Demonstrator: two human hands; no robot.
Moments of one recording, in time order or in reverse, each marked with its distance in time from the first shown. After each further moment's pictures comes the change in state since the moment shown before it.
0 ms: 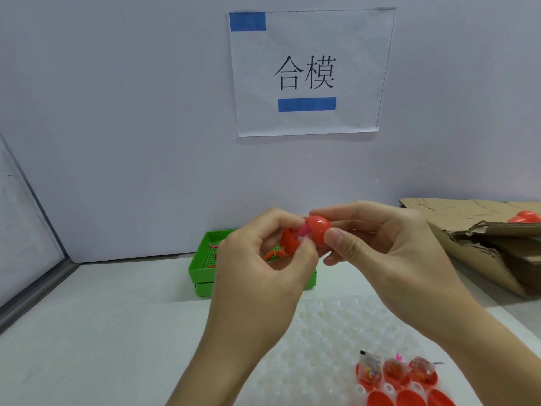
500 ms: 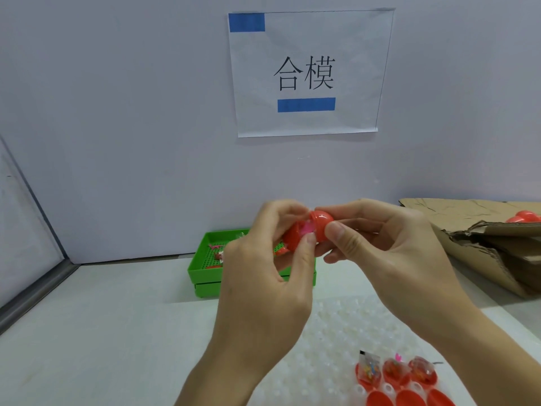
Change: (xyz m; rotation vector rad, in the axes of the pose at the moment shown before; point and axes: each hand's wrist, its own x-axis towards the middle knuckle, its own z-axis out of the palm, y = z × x) left_hand -0.003 0.003 0.005 0.177 0.057 0.186; right_hand 0.000 0.000 0.002 0.009 0.062 -0.016
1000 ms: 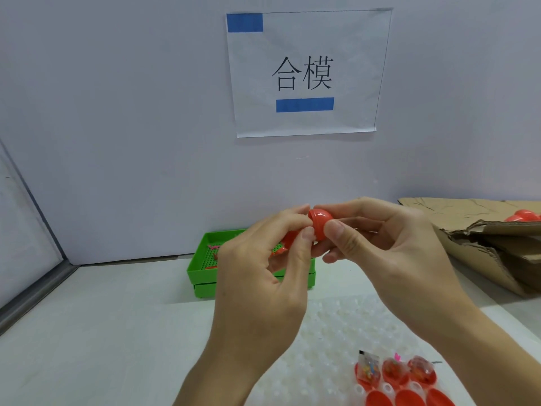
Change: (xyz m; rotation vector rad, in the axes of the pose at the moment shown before) left_hand 0.001 -0.002 0.001 0.004 0.029 0.060; right_hand -0.001 -0.004 0.002 0.040 0.000 -0.015
